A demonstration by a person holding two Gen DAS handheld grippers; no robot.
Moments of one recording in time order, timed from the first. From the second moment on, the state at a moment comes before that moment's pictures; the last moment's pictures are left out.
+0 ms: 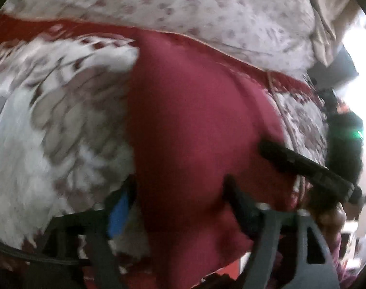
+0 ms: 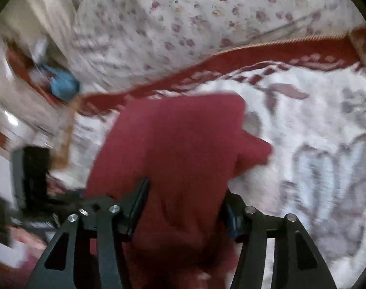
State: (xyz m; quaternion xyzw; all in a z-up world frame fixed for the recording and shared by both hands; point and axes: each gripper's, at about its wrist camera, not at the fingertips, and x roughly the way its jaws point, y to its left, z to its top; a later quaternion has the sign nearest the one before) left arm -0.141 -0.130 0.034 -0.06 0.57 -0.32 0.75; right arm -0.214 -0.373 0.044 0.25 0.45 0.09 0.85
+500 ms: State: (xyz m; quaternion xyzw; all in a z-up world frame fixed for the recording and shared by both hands) left arm -0.182 -0.116 0.068 0.02 0.47 -0.21 0.86; right arm -0.263 -0.302 0.094 0.05 0.40 0.10 0.91
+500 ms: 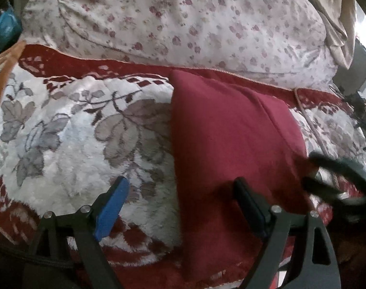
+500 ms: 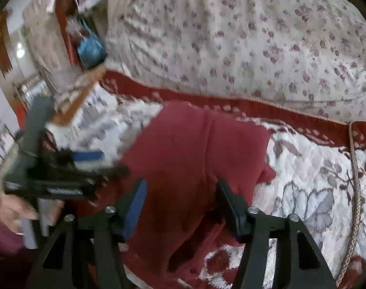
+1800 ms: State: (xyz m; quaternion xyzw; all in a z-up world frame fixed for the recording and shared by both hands) left arm -0.219 -0.117 0.116 0.05 0.36 -0.14 0.92; right arm -0.278 -0.307 0.098 0.08 0.39 -0.01 0.92
